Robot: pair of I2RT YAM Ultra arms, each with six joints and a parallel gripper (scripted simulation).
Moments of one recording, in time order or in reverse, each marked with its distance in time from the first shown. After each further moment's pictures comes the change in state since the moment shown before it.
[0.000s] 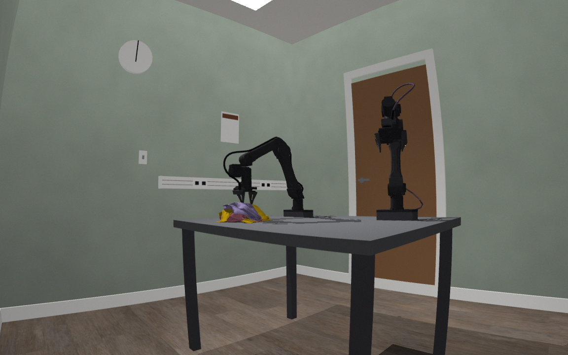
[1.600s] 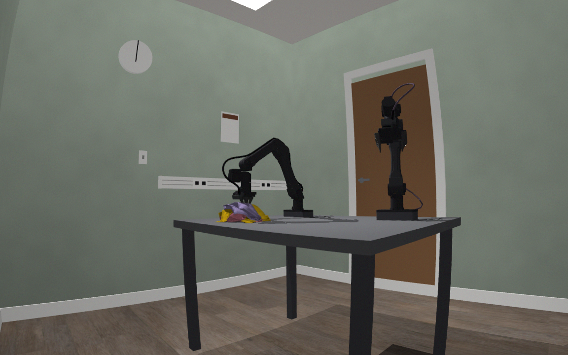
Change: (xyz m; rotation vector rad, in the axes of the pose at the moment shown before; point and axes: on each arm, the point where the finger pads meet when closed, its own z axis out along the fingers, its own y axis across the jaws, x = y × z) left arm 0.000 0.000 0.000 0.000 0.000 0.000; right arm -0.005 -0.003 0.028 0.007 -0.017 -0.004
